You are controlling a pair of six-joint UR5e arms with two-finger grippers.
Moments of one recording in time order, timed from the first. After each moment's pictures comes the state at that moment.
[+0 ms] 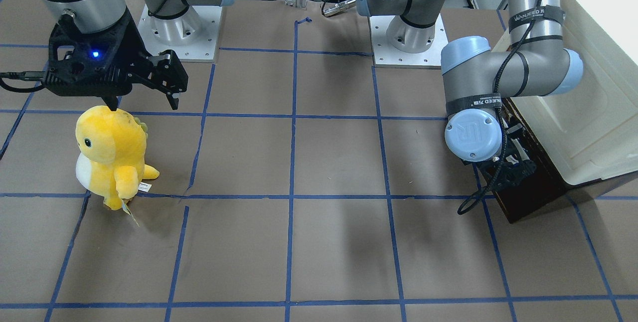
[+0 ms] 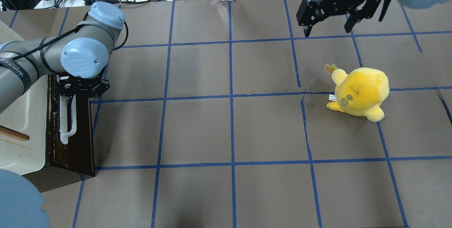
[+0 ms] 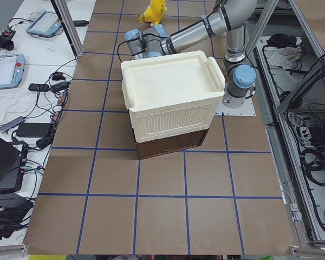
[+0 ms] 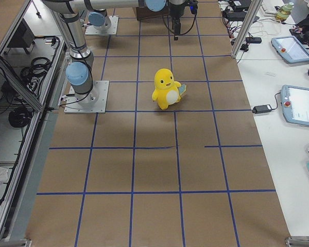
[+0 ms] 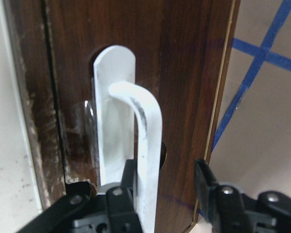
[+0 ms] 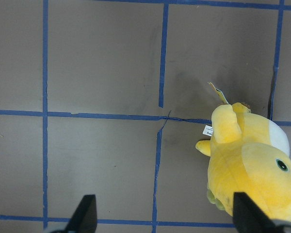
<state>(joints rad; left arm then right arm) -1.48 -1.90 -1.76 -1.46 2.25 -0.46 1.60 -1.48 1.44 -1.57 -1.58 -0.02</state>
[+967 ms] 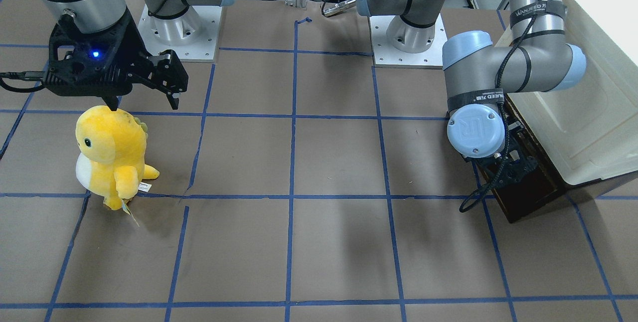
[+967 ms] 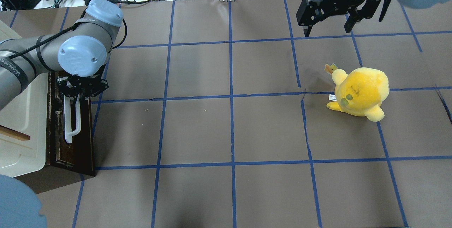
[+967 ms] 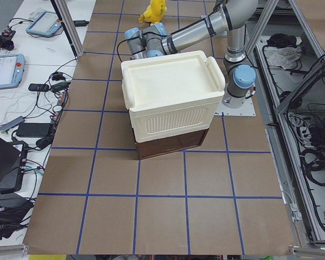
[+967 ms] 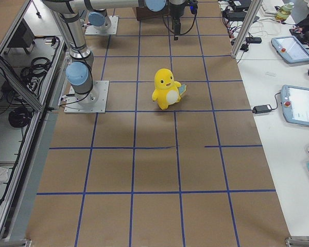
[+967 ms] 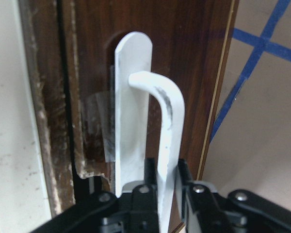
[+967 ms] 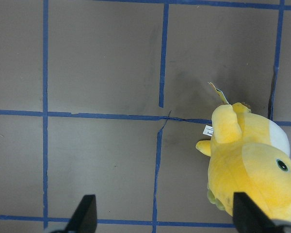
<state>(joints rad) -1.48 -1.89 -1.74 -1.47 2.23 -0.47 1.60 -1.48 1.44 -1.57 -1.58 -0.02</state>
